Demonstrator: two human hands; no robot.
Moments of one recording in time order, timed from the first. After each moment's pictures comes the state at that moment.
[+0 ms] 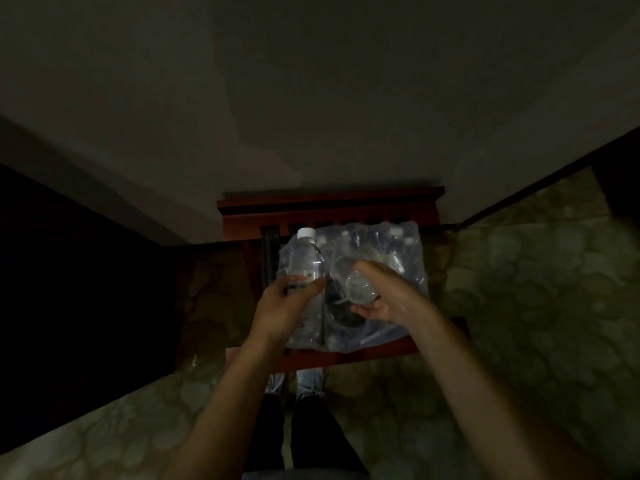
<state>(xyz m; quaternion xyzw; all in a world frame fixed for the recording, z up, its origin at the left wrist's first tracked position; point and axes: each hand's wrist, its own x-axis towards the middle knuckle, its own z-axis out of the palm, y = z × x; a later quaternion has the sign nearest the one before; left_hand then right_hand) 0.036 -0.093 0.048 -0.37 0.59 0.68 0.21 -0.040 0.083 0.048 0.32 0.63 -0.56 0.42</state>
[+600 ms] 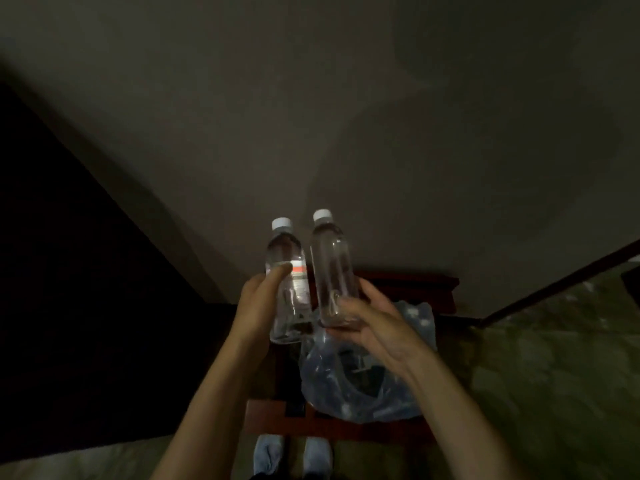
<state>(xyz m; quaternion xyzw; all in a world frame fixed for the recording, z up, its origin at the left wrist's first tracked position) 0.033 -0.144 0.201 -0.34 0.58 0.74 0.00 -0.020 0.037 0.179 0.02 0.55 -0.73 0.41</state>
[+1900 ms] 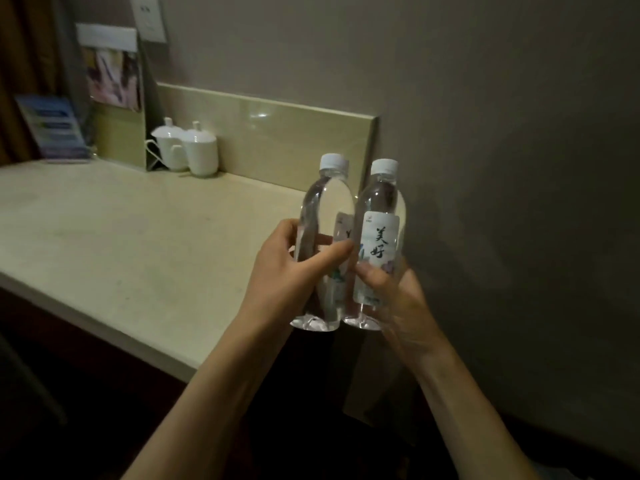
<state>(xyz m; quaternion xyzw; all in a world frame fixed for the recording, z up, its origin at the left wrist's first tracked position) 0.292 -0.468 0.434 -0.17 0.70 0.60 -0.34 0.189 -0.346 0.405 -0.29 0.51 -0.76 0.27</state>
